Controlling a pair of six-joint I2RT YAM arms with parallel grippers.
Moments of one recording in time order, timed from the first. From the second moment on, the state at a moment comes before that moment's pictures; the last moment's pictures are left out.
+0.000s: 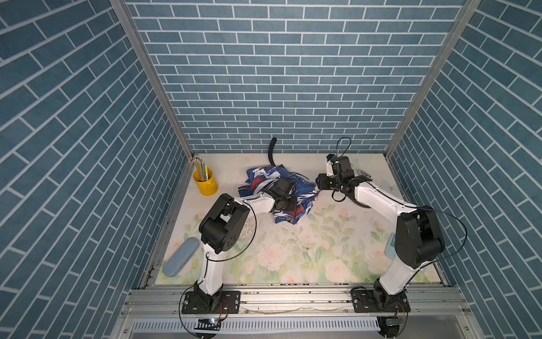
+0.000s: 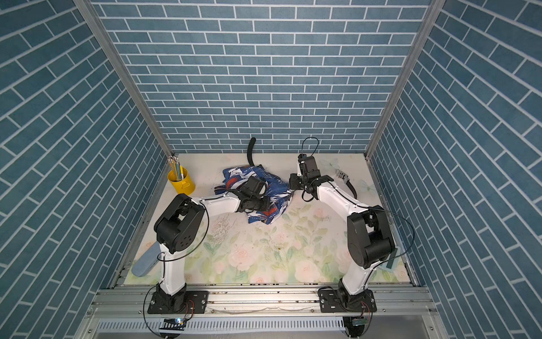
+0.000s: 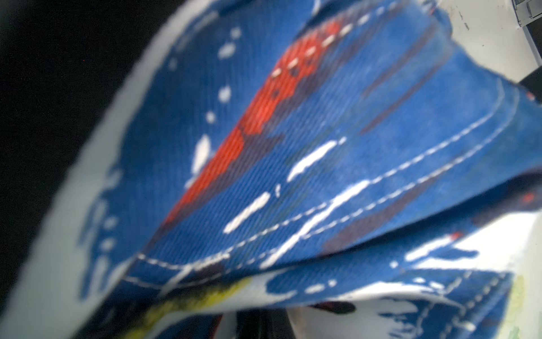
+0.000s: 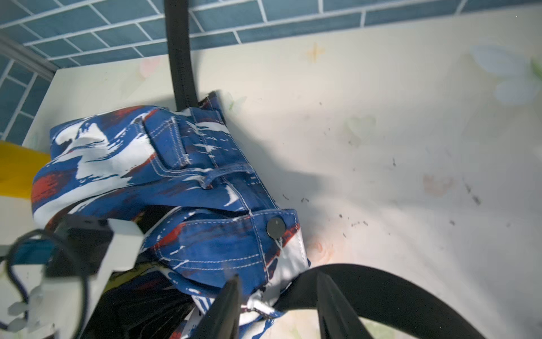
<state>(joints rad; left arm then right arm) -0.63 2.04 1.30 -0.20 0.12 -0.46 0.45 1.71 1.32 -0.35 -0.05 0.21</state>
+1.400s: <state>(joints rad) -0.63 2.03 1.28 -0.15 0.13 -0.46 0.47 1.87 1.49 -0.56 0.20 -0.64</state>
